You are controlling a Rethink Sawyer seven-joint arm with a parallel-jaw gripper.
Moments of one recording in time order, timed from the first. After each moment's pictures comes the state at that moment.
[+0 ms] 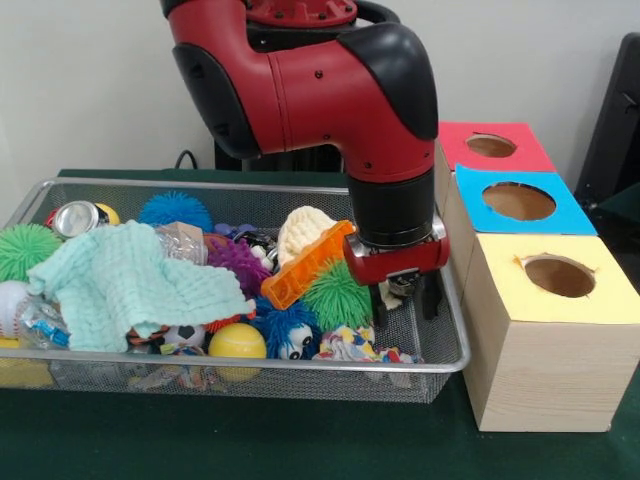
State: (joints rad) arm -0.43 -0.42 0.39 1.56 -0.42 0.46 1.67
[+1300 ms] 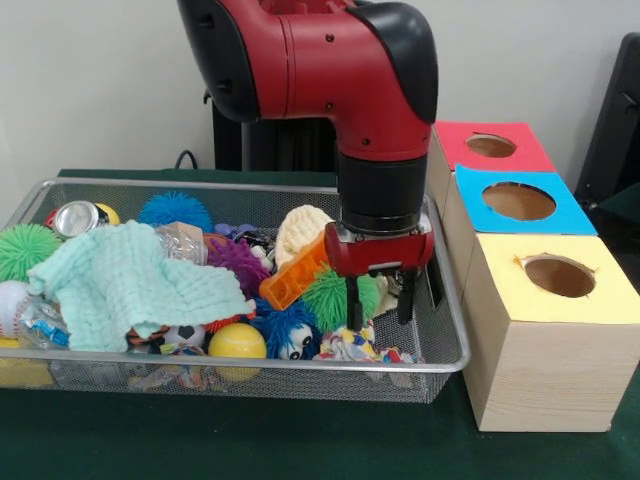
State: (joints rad) arm -0.34 -0.47 0.24 1.53 -0.45 0.33 1.67
